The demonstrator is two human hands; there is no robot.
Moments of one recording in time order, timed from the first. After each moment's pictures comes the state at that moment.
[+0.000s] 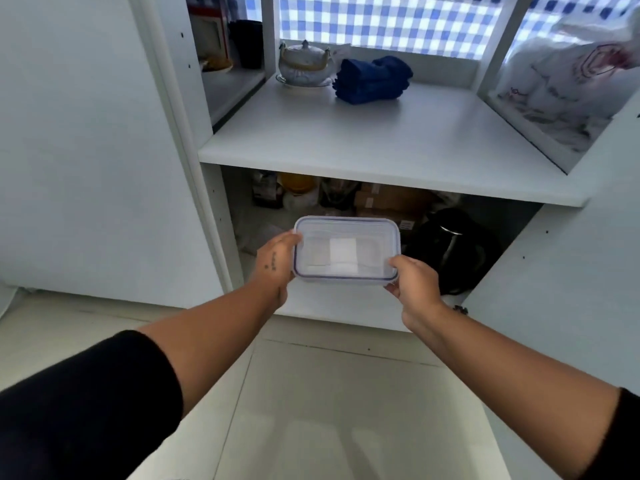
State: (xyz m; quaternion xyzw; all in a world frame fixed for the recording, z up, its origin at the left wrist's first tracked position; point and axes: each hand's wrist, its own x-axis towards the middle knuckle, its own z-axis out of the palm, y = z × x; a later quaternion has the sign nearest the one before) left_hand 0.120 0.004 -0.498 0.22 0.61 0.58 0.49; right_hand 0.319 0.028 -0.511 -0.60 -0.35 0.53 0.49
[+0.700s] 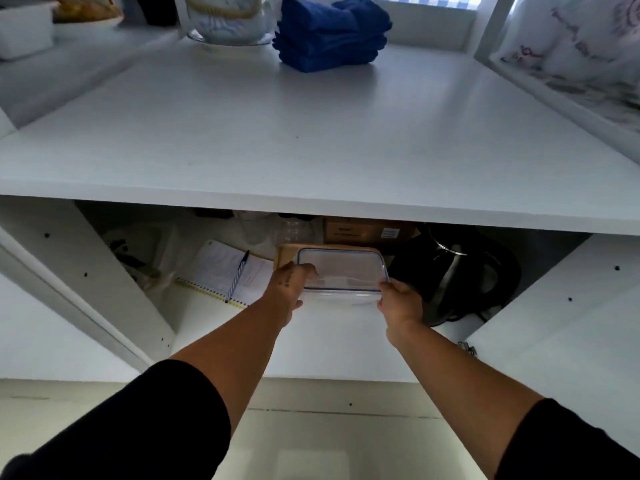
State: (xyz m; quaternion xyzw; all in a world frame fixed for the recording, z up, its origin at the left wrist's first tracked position) left_hand 0.168 0.182 -0.604 0.25 0.67 0.39 0.59; right_hand 0.359 0.213 -0.677 -0.70 -0.28 0.46 0.46
